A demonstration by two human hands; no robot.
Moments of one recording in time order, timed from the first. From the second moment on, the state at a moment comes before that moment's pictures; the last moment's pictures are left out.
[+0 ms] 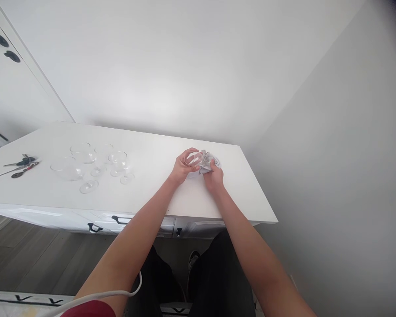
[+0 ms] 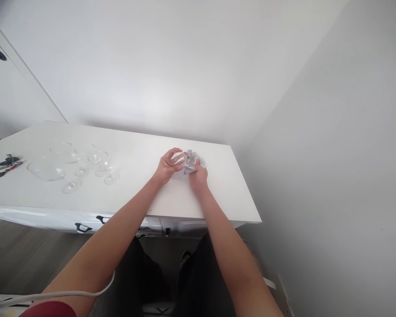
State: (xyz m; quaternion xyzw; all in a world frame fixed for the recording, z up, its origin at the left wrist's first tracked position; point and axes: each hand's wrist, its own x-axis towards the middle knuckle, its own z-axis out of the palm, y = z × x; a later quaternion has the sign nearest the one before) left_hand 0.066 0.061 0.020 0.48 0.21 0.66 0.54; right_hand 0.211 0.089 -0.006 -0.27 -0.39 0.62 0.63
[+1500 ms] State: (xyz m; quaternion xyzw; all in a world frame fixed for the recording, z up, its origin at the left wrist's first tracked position) left_hand 0.061 0.078 0.003 0.45 0.26 0.72 0.46; right_hand 0.221 0.094 -0.019 -0.54 -0.43 0.37 0.62
